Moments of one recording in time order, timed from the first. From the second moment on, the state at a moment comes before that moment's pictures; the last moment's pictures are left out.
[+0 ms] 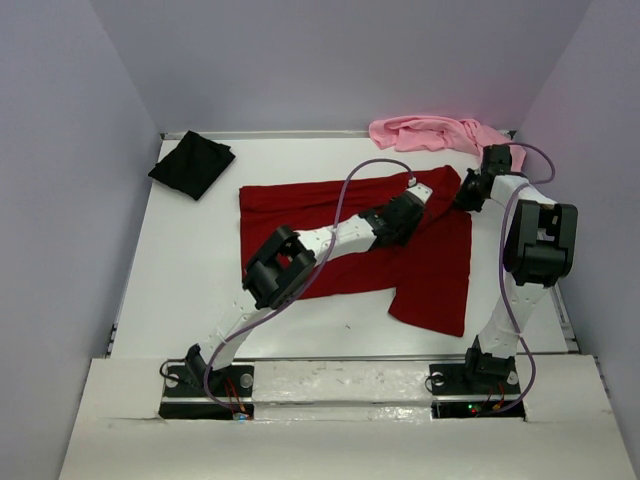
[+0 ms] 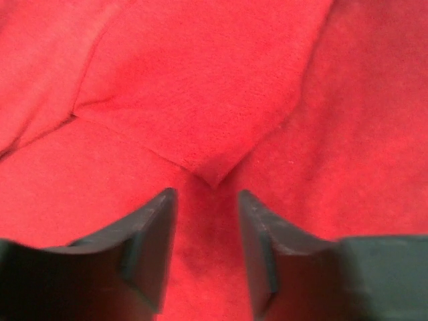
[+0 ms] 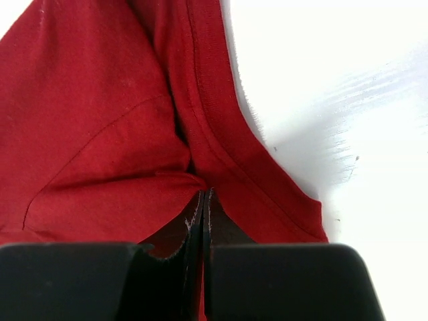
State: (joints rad) left arm -0.97 2.35 1.89 -0.28 -0.28 -0.22; right arm -0.16 2.00 1.43 -0.40 -0.15 0.41
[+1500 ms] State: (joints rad) left arm -0.86 2.46 2.01 -0.11 -0.10 -0.20; right arm -0.16 1.95 1.37 -0.34 -0.26 0.44
